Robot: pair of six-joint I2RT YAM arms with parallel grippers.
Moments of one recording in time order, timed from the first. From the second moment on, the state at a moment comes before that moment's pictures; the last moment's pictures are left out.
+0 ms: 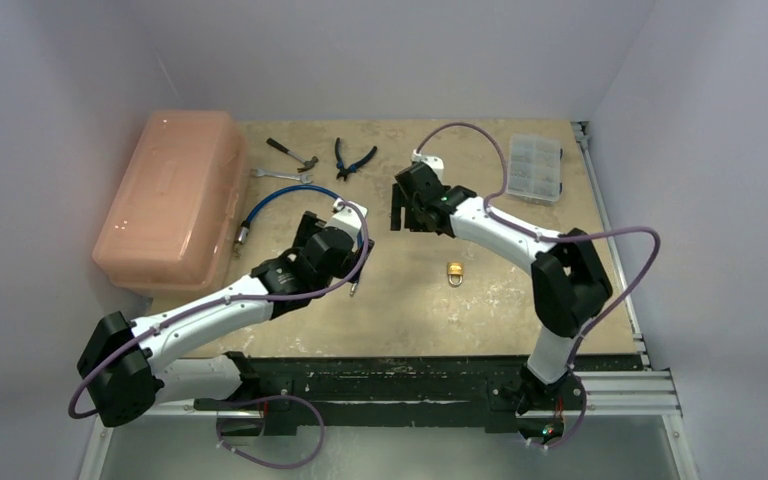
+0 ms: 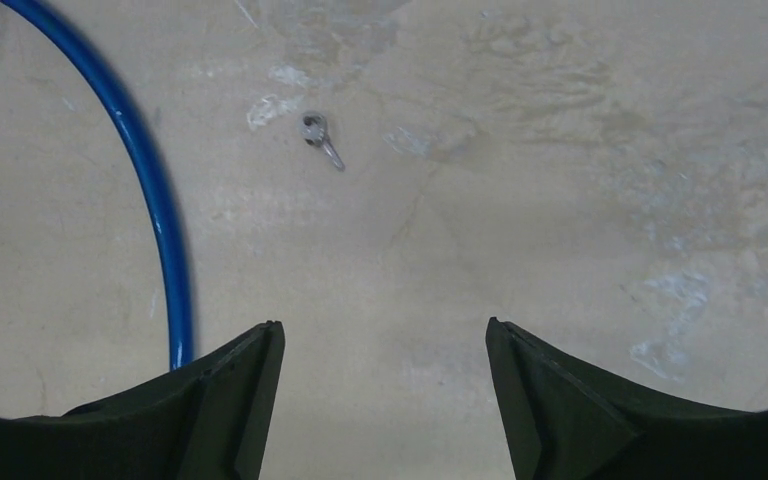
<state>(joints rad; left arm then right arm) -0.88 1.17 0.79 -0.27 -0.61 -0.14 0.67 1.73 1.30 -0.49 0.35 0.58</state>
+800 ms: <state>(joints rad) -0.82 1.14 0.76 -0.29 -0.63 0.00 0.66 2.20 1.77 -0.60 0.31 0.53</state>
